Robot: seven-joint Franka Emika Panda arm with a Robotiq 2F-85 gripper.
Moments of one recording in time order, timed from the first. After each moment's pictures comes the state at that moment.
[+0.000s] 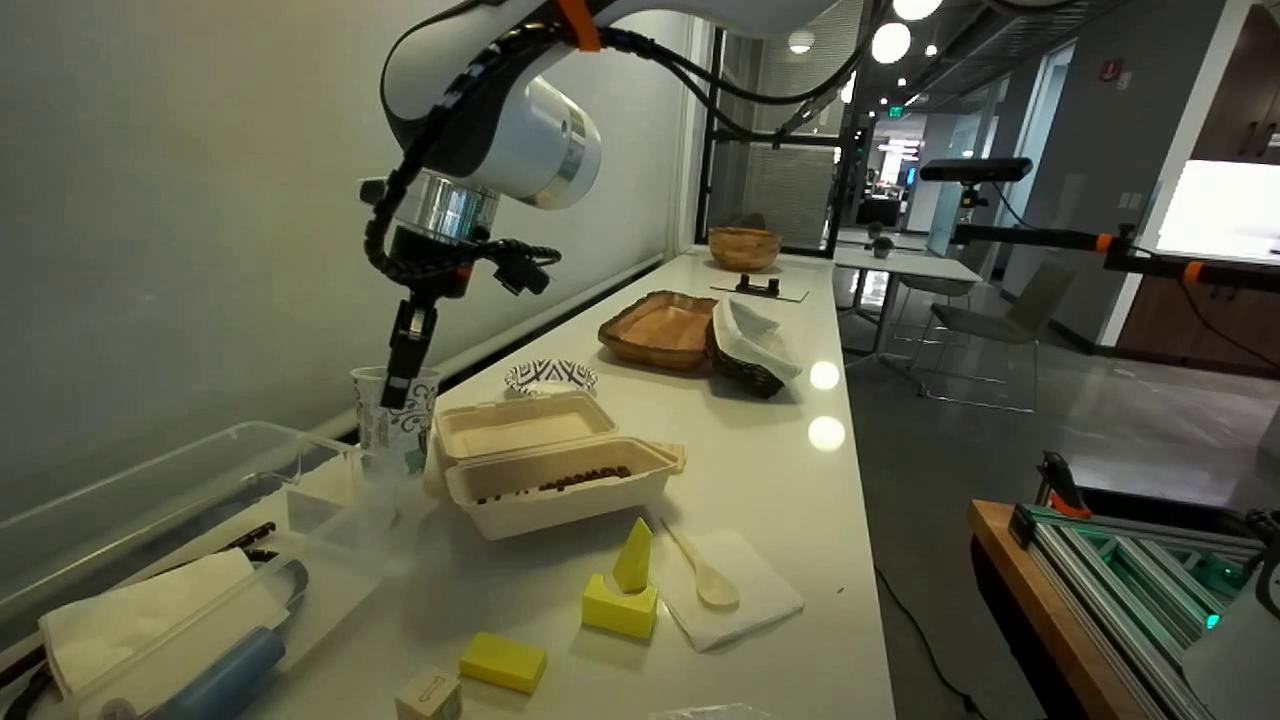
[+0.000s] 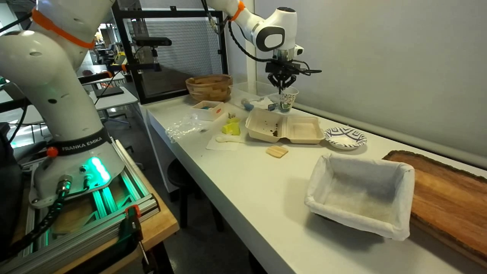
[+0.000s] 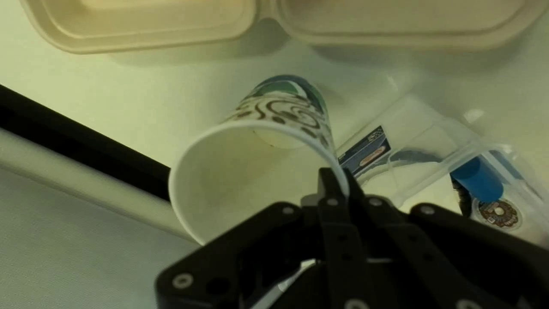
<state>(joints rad) -0.27 0.72 0.13 -1.49 0.25 2.40 -0.95</state>
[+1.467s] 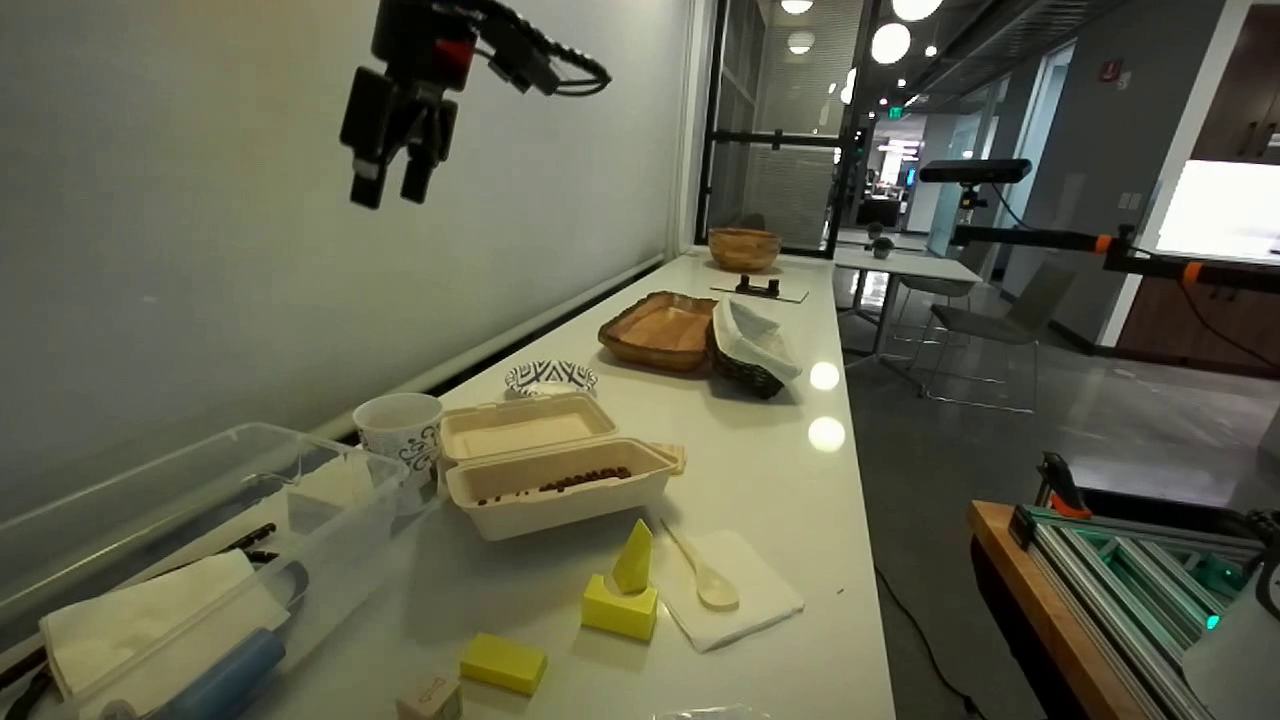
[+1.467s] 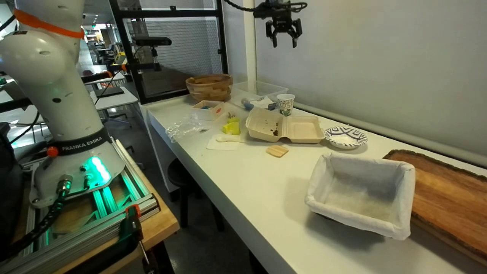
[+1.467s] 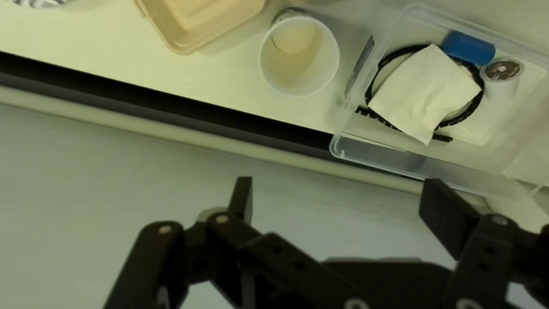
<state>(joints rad) -0.16 0.43 -0.01 -1.48 0.12 2.21 -0.40</state>
